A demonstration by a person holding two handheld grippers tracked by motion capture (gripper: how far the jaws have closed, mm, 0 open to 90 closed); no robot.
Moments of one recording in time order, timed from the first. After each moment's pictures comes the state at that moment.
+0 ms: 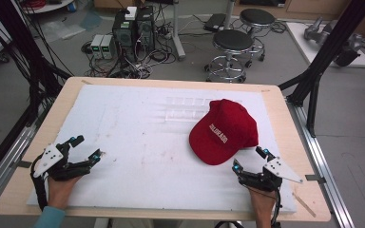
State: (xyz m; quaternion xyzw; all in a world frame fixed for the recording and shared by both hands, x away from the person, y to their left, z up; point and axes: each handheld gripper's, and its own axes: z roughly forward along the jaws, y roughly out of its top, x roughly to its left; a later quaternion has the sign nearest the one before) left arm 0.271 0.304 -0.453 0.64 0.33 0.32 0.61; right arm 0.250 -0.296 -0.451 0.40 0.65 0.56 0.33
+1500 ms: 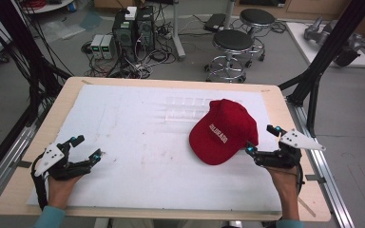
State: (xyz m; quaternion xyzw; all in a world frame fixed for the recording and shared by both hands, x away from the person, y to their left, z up) left arm 0.273 0.304 -0.452 0.65 0.34 0.32 0.60; right arm 0.285 -0.324 -0.368 0.36 0.71 0.53 0.29
